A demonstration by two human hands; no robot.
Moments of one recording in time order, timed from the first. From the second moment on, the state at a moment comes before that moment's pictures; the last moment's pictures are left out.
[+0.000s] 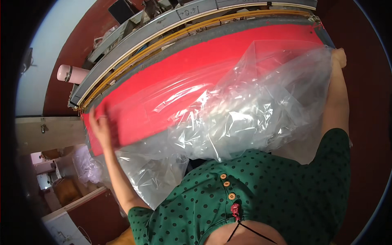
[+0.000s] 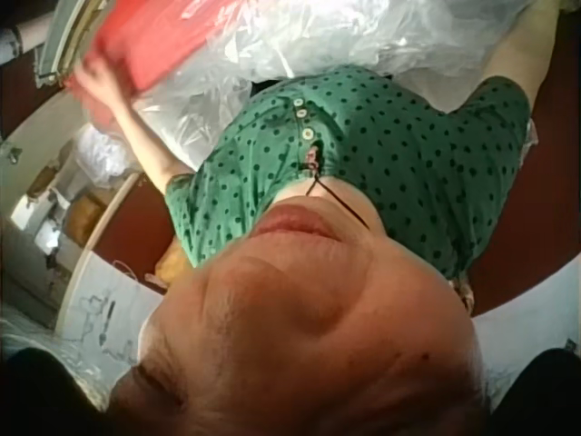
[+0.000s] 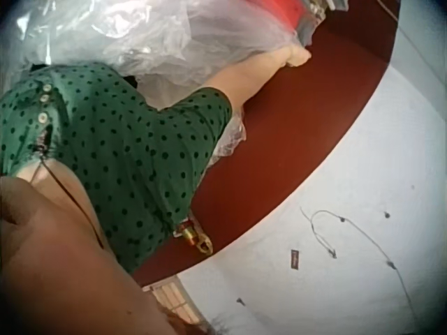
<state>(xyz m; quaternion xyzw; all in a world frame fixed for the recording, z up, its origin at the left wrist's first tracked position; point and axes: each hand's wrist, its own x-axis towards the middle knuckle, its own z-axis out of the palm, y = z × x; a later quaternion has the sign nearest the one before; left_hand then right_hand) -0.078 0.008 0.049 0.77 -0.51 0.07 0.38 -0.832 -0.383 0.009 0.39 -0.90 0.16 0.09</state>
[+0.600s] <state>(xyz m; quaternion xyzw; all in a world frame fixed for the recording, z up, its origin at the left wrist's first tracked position) -0.240 0.003 0.020 0.76 -0.31 -0.22 0.52 -0.844 -0.398 -0.004 0.44 -0.88 0.16 0.10</state>
